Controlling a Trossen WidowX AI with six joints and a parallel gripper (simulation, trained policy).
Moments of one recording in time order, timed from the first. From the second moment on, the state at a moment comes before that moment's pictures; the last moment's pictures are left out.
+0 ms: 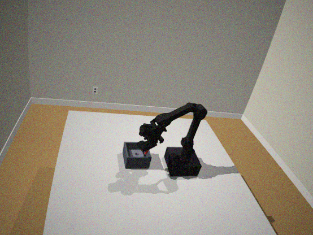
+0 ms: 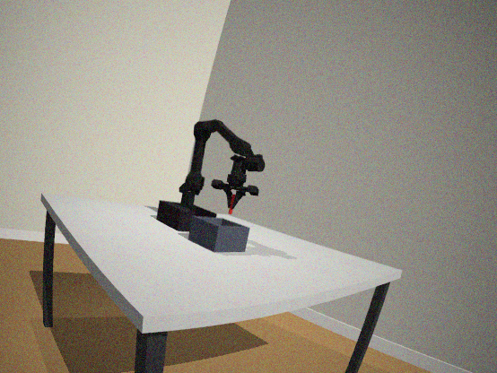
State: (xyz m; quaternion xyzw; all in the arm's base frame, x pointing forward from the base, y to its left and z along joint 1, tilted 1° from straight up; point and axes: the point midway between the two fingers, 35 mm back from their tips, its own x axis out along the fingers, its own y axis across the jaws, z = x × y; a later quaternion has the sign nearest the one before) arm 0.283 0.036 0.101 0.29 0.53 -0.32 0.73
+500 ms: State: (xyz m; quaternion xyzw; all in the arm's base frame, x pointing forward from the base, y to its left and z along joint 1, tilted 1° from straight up) arm 0.312 -0.010 0.088 0.33 0.51 -0.35 0.71
